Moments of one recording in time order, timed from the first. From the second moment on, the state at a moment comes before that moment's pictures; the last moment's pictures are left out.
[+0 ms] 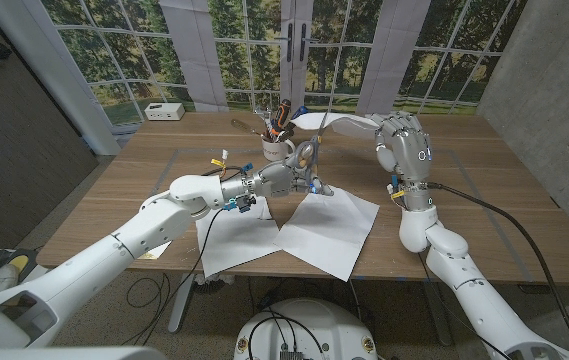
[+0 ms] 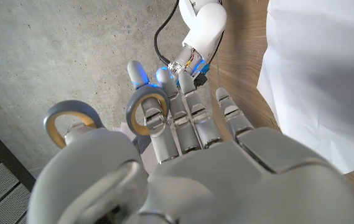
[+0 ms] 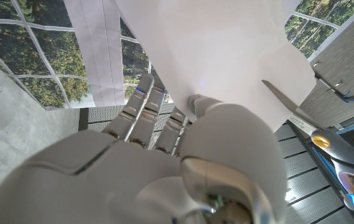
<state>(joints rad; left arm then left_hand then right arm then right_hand) 0.82 0.77 0.57 -1.77 -0.78 -0.04 -0.71 0.64 0.08 -0.26 0.09 0.39 1.18 0.00 0.26 0.36 0.78 -0.10 0.85 0.92 0.68 -0.06 0.26 0.70 0.29 0.15 0.24 0.22 -1.02 -0.28 -0.10 -1.41 -1.24 0.43 -1.12 1.01 0.20 0.54 0.08 0.20 0.70 -0.21 0.22 0.46 0.73 -0.20 0.50 0.57 0.65 -0.06 0.42 0.85 0.33 -0.04 0.69 0.26</state>
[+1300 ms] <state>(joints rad) 0.79 0.72 0.59 -1.68 -0.80 -0.06 -0.78 0.84 0.11 0.10 0.12 0.26 1.14 0.00 0.30 0.41 0.75 -0.07 0.85 0.95 0.70 -0.07 0.25 0.70 0.29 0.15 0.26 0.23 -1.05 -0.31 -0.14 -1.44 -1.19 0.35 -1.12 1.01 0.20 0.54 0.08 0.20 0.71 -0.21 0.22 0.45 0.74 -0.20 0.50 0.56 0.66 -0.06 0.40 0.86 0.32 -0.04 0.72 0.26</state>
